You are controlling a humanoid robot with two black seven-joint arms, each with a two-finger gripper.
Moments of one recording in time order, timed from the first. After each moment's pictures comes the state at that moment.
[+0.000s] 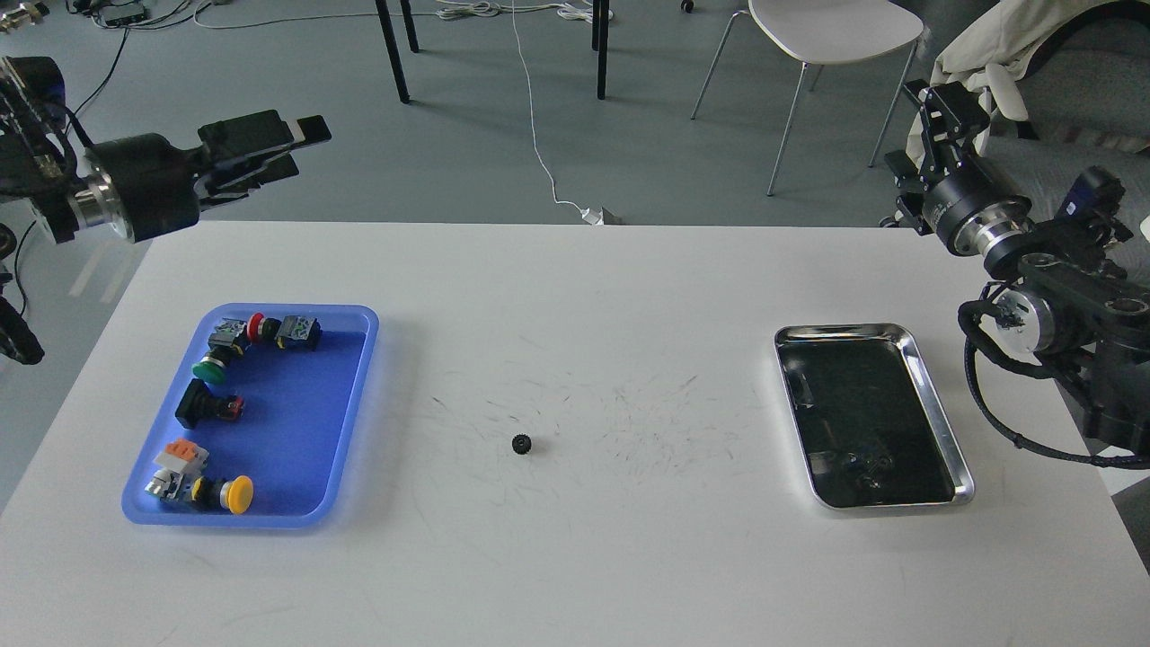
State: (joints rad) left arm -0.95 0.84 -0.44 -1.01 1.05 -0.49 -0.49; right arm 0.96 -0.47 0.17 0.61 -0.13 0.07 0.49
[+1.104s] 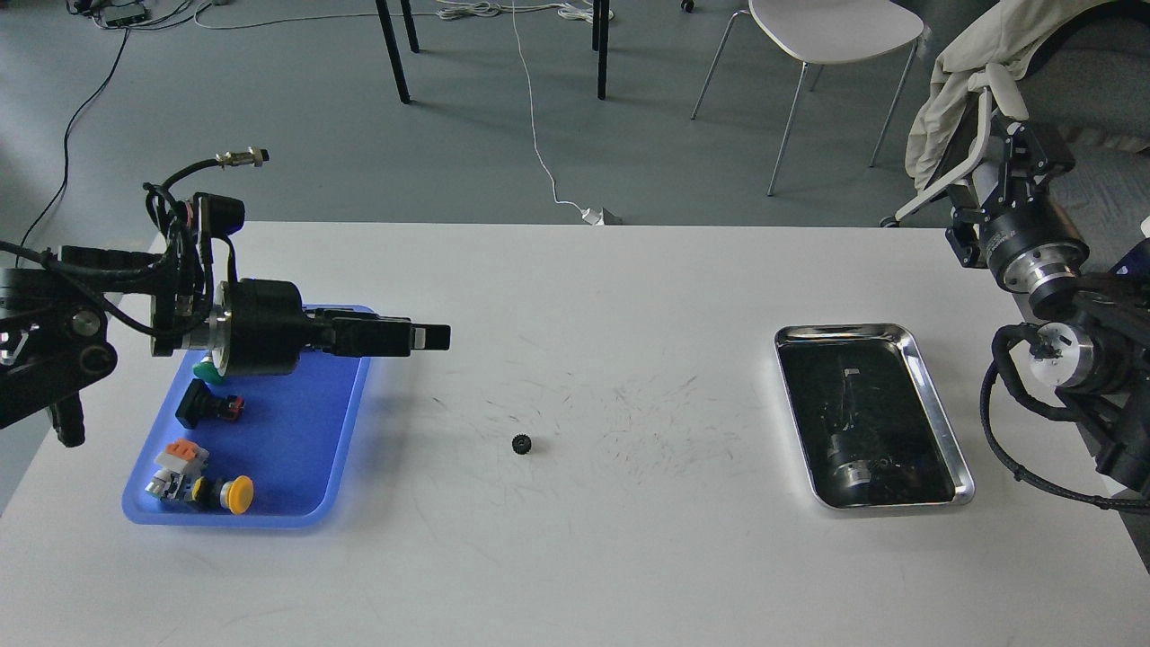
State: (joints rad) left arm -0.93 0.87 -0.25 -1.43 1.39 -0.49 -0.49; right arm 0.82 -0.51 0.37 0.62 -0.02 0.06 0.49
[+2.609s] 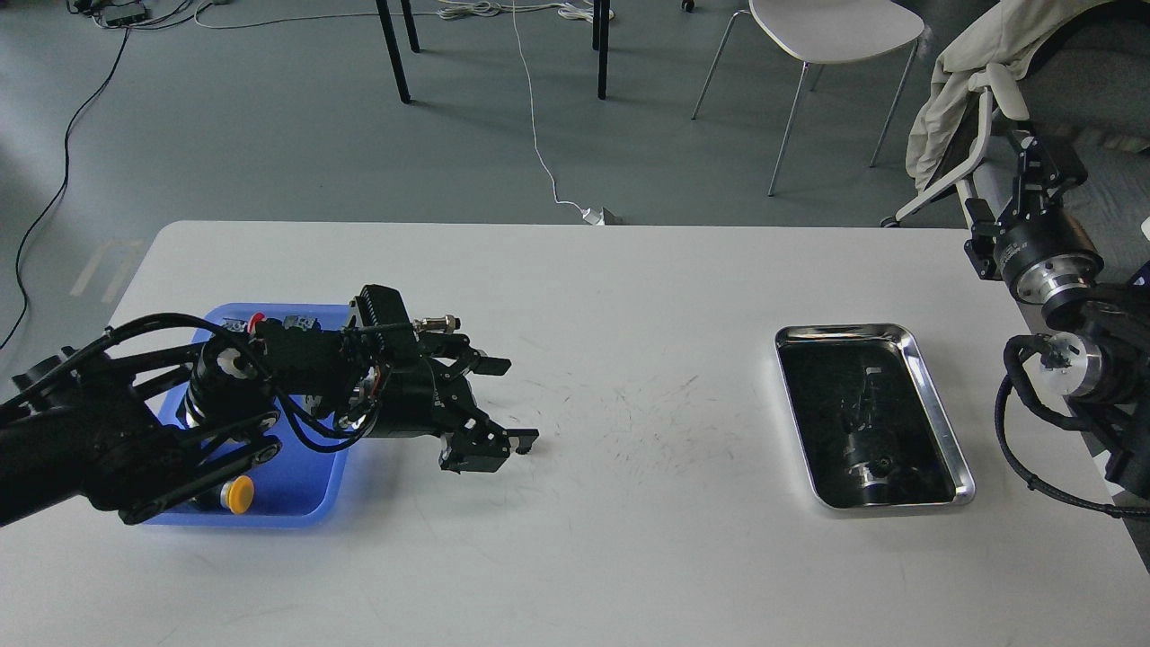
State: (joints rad) left arm -0.82 0.52 -0.25 -1.24 2.15 -0.10 -0.49; right arm 0.81 -0.51 0.36 0.57 -0.03 0.05 0.49
